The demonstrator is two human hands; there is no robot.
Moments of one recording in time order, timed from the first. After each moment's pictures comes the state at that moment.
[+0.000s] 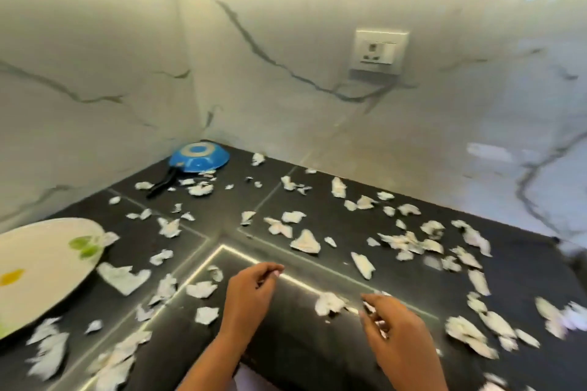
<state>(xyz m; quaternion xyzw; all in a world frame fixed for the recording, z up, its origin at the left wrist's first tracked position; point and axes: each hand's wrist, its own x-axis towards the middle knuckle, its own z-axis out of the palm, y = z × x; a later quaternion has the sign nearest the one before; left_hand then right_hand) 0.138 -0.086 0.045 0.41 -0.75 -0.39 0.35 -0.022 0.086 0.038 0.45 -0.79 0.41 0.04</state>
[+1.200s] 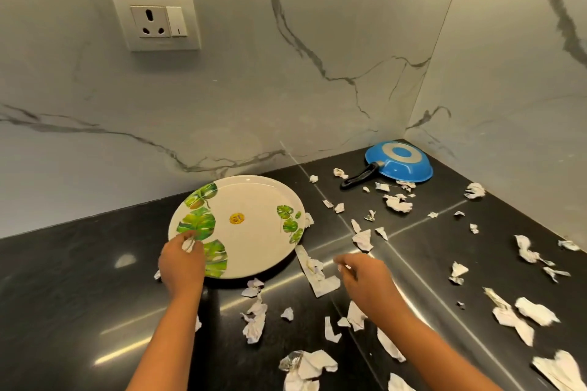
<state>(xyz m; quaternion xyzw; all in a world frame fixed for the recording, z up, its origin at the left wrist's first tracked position) 0.498 -0.260 0.010 0.79 -0.30 -0.16 0.51 0.194 -0.246 0.047 0.72 -0.61 0.21 -0.24</state>
